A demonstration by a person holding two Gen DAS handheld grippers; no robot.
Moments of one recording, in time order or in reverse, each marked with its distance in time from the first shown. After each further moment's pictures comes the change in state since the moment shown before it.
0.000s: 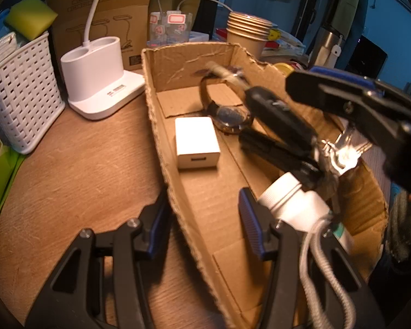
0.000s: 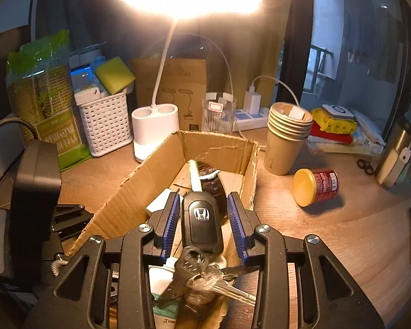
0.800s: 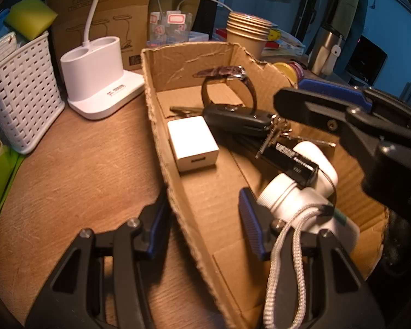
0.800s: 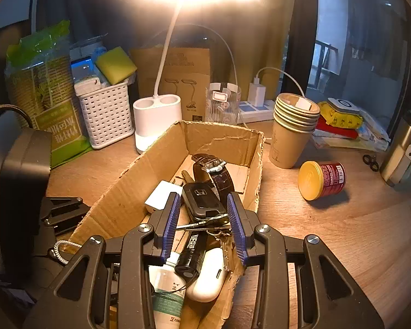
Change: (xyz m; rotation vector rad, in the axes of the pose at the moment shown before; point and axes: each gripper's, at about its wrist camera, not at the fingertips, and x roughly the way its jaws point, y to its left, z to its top) left arm 0.000 -0.001 0.000 0.000 0.000 -0.001; right arm 0.007 -0.001 -0.004 -0.002 0.027 0.022
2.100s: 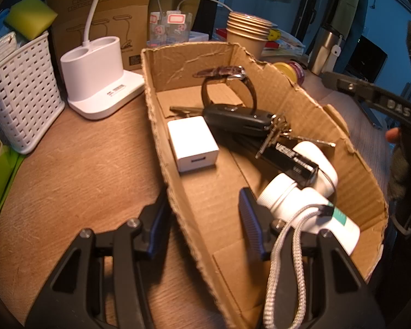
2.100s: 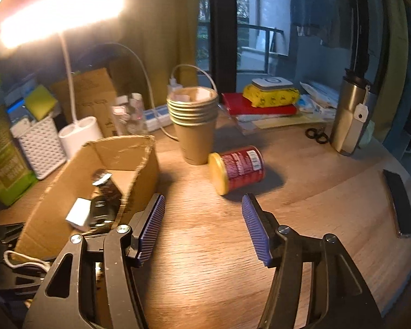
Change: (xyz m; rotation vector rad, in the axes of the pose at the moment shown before) left arm 0.000 0.000 0.000 0.000 0.000 0.000; right arm -0.005 -0.106 -0.012 0.211 0.002 -0.196
